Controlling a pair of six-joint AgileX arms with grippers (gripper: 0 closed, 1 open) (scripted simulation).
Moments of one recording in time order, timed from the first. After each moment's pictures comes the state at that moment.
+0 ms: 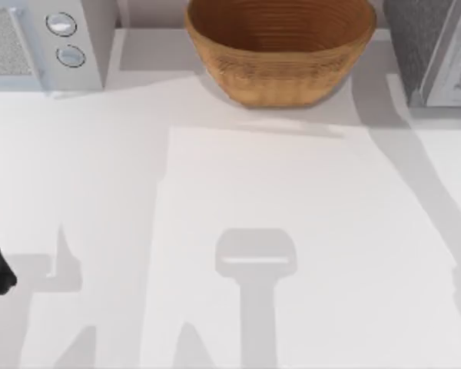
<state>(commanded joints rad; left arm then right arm) 0.00 0.00 0.00 0.00 0.00 0.00 0.37 1.66 2.24 -0.59 0.40 0.02</state>
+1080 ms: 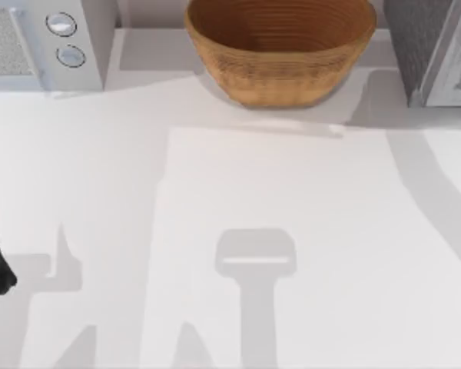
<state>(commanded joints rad) 0.00 0.00 0.00 0.00 0.00 0.00 0.41 1.23 1.89 -0.64 0.35 0.03</state>
